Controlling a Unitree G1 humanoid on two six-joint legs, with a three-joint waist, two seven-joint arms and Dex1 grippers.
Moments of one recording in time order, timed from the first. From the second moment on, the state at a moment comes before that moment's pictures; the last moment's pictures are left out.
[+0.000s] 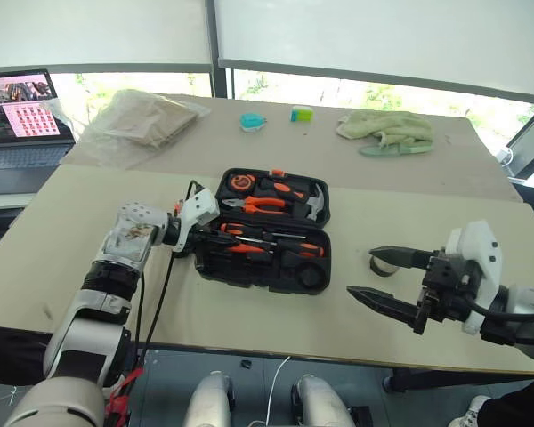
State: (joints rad) left arm -0.78 0.55 -0.17 0.56 -0.09 0.25 -1.35; right arm 0.11 -0.93 -0.44 -0.80 1.00 0.81 0.63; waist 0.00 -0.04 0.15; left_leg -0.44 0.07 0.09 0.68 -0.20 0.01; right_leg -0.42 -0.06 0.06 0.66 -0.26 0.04
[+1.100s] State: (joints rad) left arm -0.44 0.76 0.35 -0.30 -0.39 1.24 -0.62; right arm -0.27 -0.90 -0.10 -0.53 0.76 0.69 0.89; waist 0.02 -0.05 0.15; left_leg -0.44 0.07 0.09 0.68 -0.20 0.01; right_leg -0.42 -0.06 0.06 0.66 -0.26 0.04
